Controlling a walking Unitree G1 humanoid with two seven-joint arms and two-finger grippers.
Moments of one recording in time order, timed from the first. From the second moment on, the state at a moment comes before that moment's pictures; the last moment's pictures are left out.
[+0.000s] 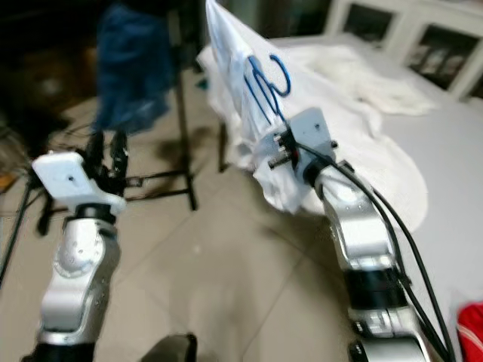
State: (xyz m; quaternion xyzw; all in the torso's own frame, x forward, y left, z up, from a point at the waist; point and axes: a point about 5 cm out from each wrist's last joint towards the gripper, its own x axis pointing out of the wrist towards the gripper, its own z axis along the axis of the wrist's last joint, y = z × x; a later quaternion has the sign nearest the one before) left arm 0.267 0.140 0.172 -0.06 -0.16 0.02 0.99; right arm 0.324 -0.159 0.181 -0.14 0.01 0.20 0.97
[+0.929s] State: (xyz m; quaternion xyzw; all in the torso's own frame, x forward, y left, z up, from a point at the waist) left arm 0.267 0.151 0.165 -0.04 -0.15 0.04 0.99; right arm 0.304 -0.128 0.171 -0.13 0.01 0.28 0.95
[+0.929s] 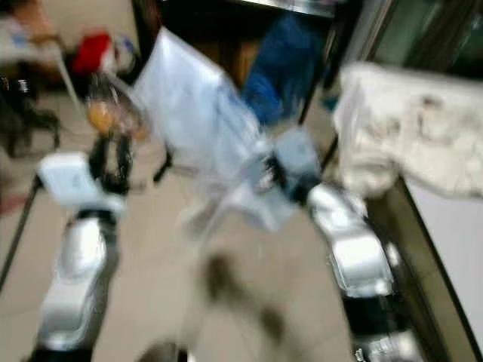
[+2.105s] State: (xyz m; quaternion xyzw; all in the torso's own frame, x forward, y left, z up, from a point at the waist) left arm 0.197 0.186 -0.063 -0.03 0.30 0.03 0.95; right arm 0.273 -0.159 -0.021 -0.15 0.27 0.14 0.94
